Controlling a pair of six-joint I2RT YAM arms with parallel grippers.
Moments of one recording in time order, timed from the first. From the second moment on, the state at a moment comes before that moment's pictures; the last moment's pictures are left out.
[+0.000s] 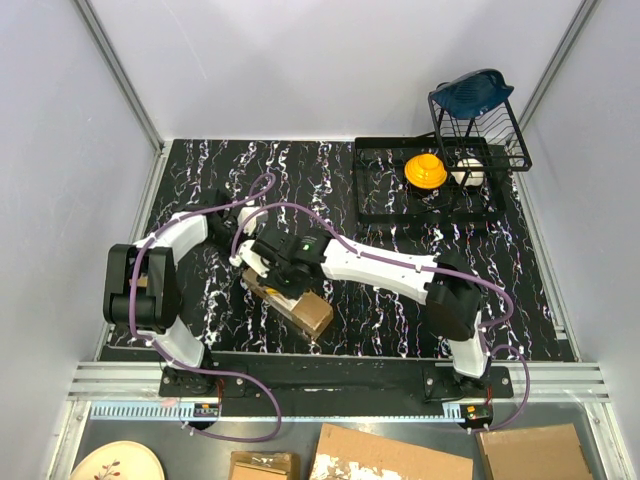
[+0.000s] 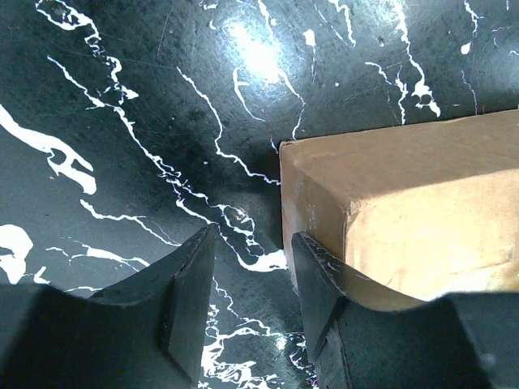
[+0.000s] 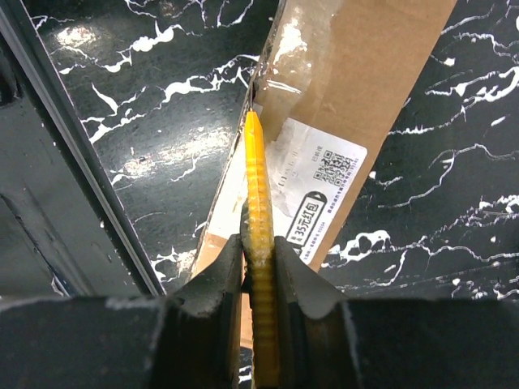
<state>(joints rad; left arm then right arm) -0.08 1.65 1.02 -0.72 0.49 0.54 1.14 1.96 1.71 -0.82 -0.05 -0.14</state>
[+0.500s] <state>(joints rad) -0.15 1.63 1.01 -0.70 0.45 0.53 1.17 2.02 1.83 -0.97 0.07 0.07</state>
